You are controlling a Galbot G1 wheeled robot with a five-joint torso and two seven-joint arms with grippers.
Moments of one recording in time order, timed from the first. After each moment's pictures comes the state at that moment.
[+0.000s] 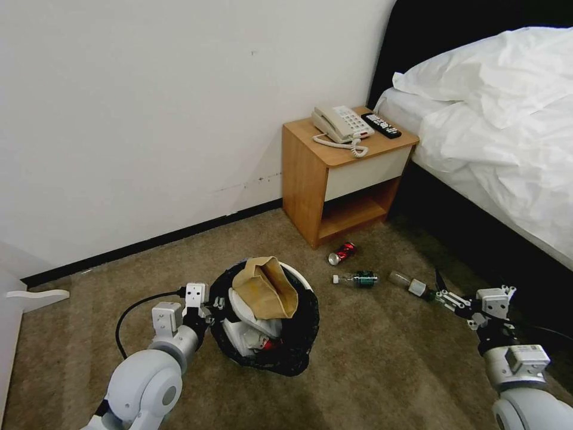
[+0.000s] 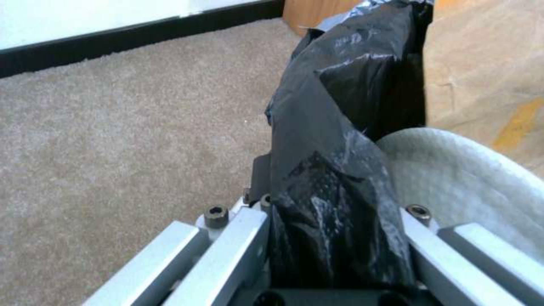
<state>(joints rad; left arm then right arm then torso) 1.41 -1.14 -0.38 -2.19 -0.60 0.60 -0.27 -1.65 1.21 0.81 2.05 0.19 0.06 0.03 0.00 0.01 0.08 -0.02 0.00</state>
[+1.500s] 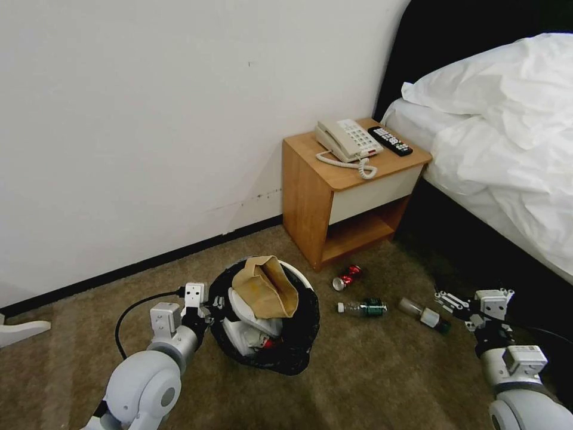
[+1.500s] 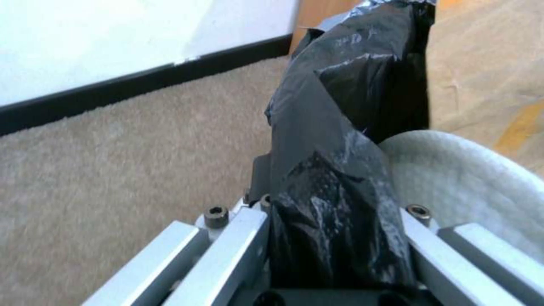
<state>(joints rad) 1.42 -1.13 -0.39 -2.19 -0.60 0.58 -0.26 -1.64 1.23 0.81 2.05 0.19 0.05 0.03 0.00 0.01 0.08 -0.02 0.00</state>
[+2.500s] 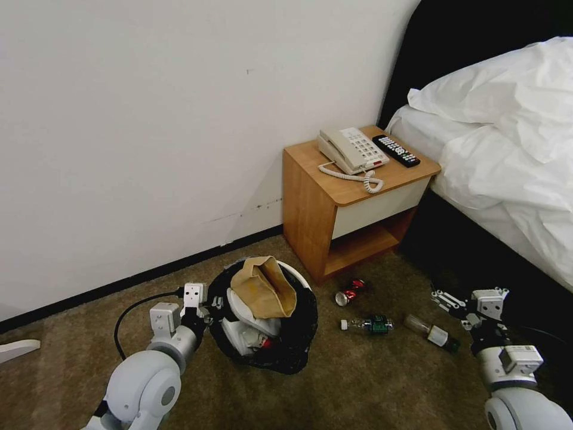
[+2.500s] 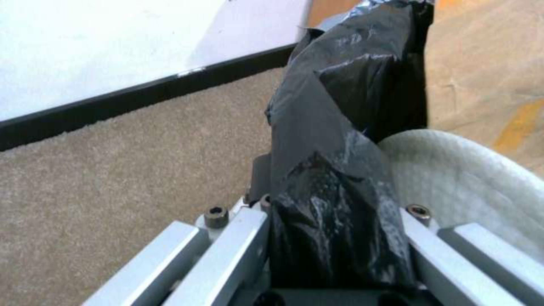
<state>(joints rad) 1.42 -1.14 -0.39 -2.19 -0.59 0.58 -0.26 -1.63 1.23 0.80 2.02 0.22 0.09 -0.01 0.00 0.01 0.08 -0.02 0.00</state>
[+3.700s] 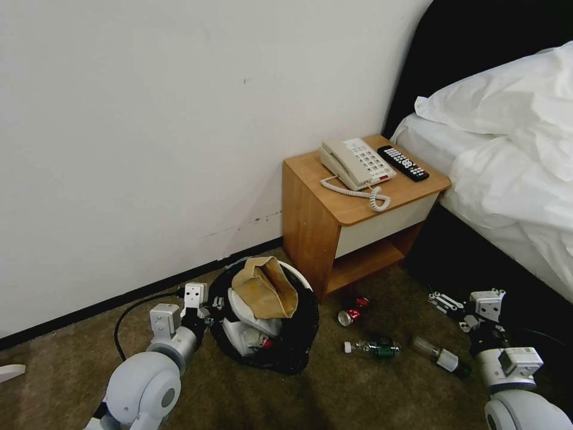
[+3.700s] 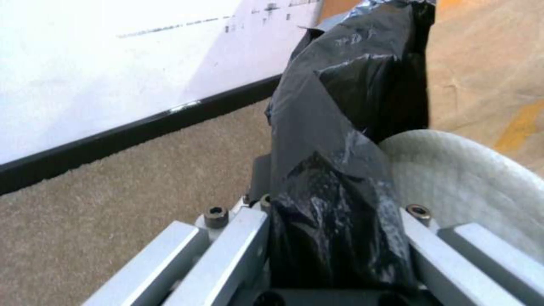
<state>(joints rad) 1.42 -1.14 -0.39 -2.19 -0.58 0.57 -0.24 -1.64 1.24 0.79 2.02 0.23 0.10 -0.01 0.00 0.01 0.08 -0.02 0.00</state>
